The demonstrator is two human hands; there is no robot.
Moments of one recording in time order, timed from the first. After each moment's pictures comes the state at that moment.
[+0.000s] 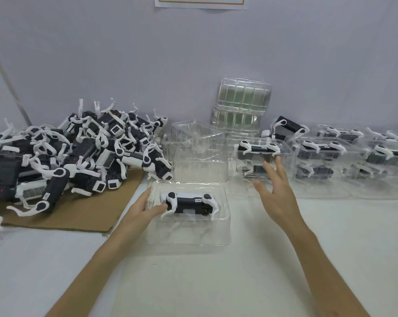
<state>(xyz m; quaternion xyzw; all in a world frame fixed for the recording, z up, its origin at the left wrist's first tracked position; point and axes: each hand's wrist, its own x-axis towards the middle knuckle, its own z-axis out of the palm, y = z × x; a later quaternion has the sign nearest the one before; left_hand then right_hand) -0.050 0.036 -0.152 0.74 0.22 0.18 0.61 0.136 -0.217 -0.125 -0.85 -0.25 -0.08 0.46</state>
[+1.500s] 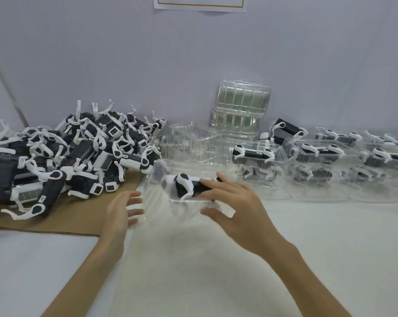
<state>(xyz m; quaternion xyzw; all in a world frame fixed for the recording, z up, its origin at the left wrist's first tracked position) -0.051 0.047 -0.144 0.61 0.34 0.32 0.64 0.063 -0.188 -0.101 -0.76 -0.53 -0.16 0.33</state>
